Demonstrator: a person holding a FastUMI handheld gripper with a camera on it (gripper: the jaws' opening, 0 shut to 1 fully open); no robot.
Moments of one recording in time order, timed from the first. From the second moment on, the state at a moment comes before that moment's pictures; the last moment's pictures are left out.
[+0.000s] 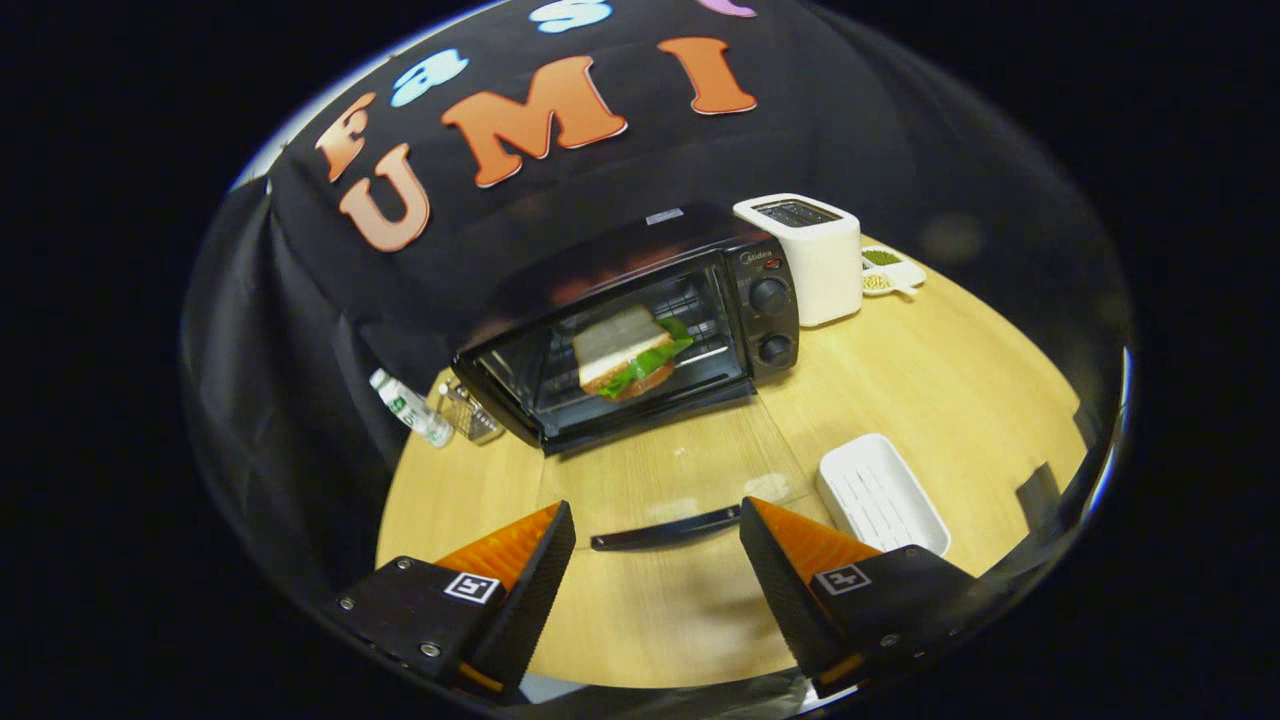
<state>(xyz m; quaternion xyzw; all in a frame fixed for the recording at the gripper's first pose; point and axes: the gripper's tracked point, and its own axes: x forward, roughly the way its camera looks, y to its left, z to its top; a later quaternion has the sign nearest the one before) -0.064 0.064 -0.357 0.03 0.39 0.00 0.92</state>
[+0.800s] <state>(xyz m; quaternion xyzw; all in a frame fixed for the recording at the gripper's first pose) -0.067 0.059 -0.465 -0.12 0.45 0.00 0.88</state>
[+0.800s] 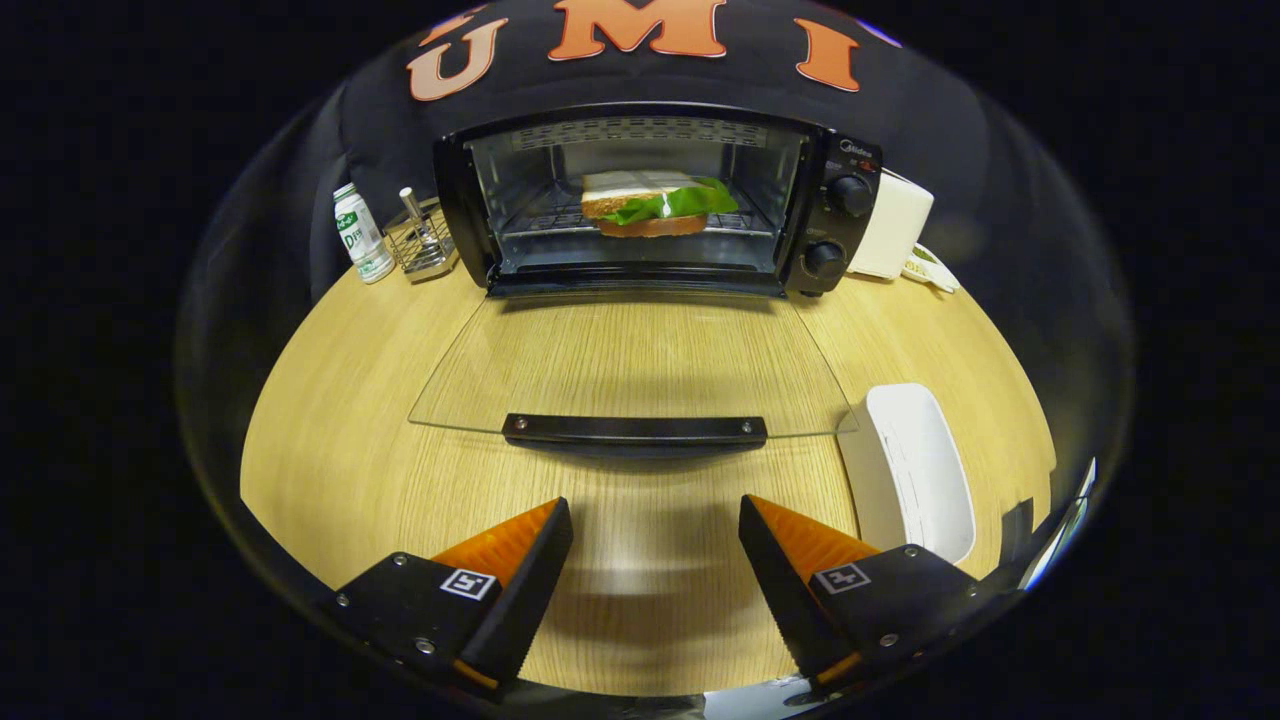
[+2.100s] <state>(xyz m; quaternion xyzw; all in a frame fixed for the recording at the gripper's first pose) 0.069 0.099 -0.343 -0.13 0.32 0.02 0.94</state>
